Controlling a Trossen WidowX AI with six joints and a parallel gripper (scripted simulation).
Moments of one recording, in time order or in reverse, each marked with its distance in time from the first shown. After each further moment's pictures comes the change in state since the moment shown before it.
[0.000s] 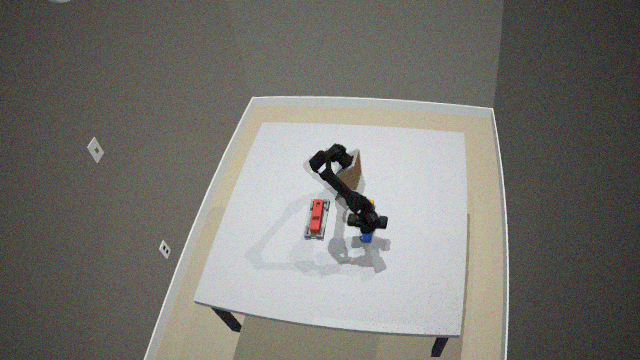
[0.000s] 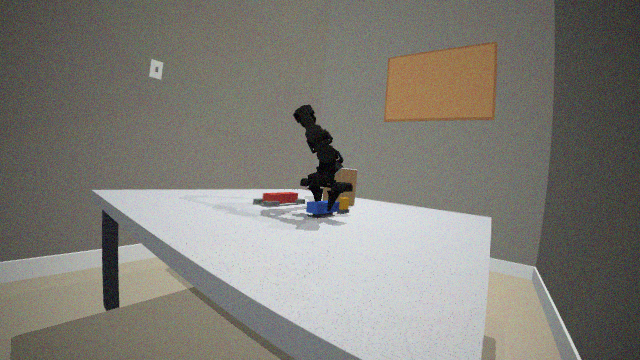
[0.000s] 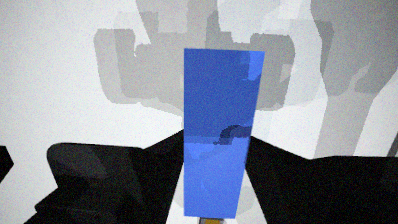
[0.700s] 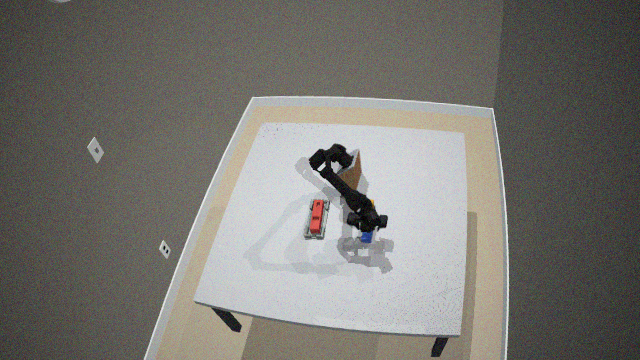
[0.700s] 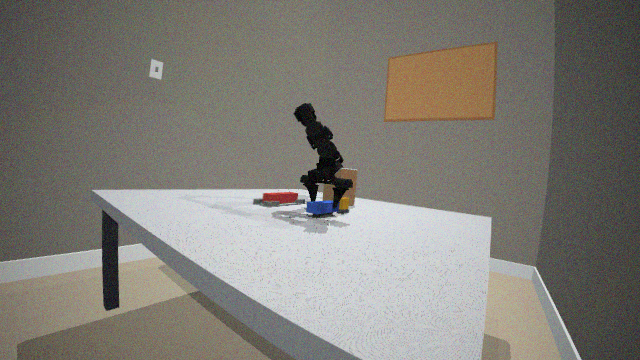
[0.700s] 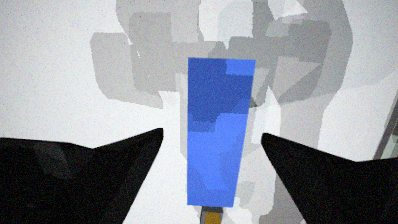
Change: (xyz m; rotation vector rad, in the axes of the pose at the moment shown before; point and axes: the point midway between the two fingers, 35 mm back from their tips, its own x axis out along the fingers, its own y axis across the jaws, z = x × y) arm -0.012 0.001 0.003 0.004 -0.008 0.007
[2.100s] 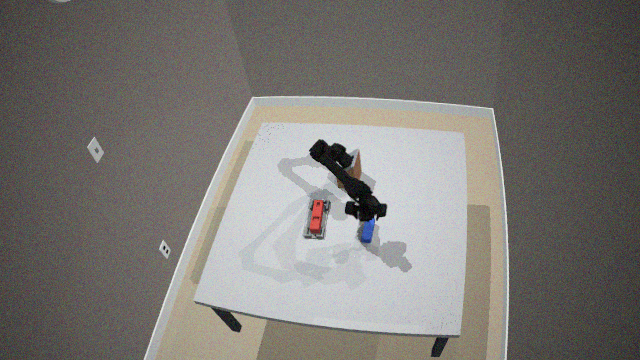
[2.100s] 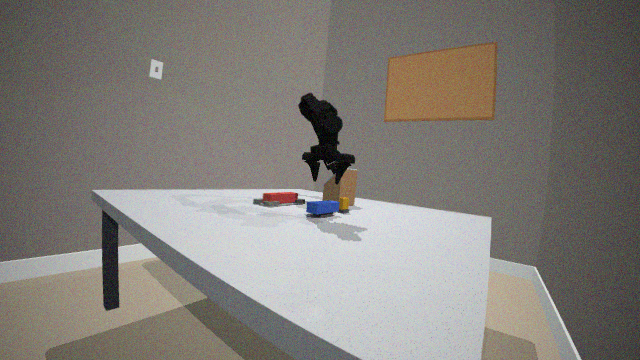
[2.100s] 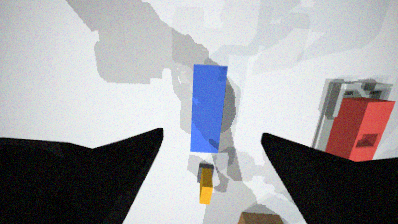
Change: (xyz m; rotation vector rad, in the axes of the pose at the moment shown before) arm -0.082 -0.002 -0.003 -0.021 0.004 -0.005
